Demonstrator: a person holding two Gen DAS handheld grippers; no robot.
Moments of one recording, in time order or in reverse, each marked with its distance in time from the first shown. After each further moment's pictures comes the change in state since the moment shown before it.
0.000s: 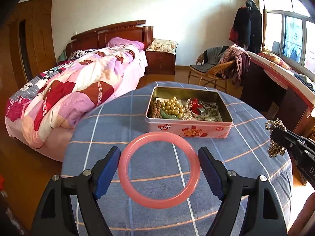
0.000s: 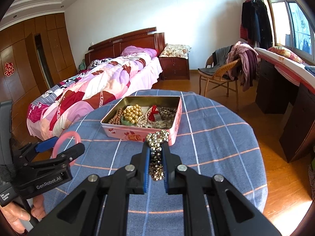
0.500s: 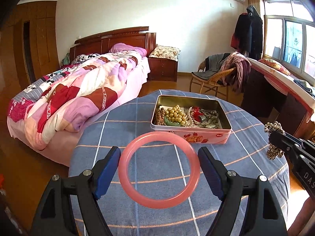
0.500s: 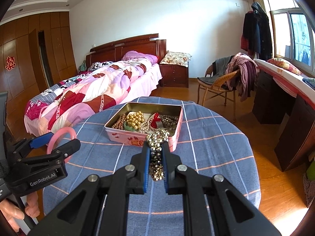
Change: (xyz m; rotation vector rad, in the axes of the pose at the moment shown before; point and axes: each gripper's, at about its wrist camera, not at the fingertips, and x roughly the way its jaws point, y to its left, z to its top) left arm -0.016 0.007 0.003 -0.013 -0.041 0.010; right arm -0.007 0.015 0.002 -0.050 -0.032 -0.030
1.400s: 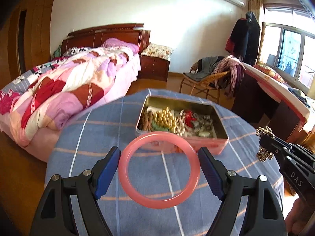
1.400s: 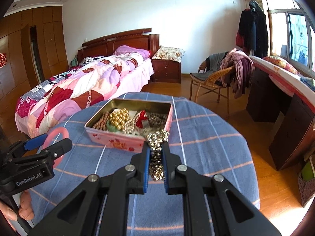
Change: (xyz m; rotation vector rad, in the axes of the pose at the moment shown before) left arm 0.039 -0.001 0.016 -0.053 -0.010 -0.105; right arm 0.034 -0.017 0.016 -0.015 0.014 -0.064
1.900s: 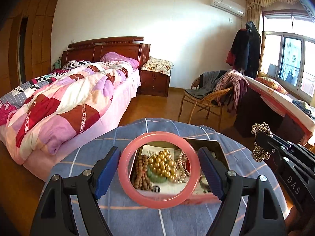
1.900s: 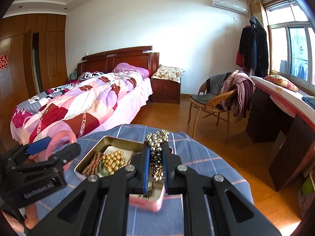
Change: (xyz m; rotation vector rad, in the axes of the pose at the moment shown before) left arm 0.056 -0.011 0.059 0.005 -0.086 0.013; right arm 0.047 0.004 0.058 -0.027 -0.122 -0.018
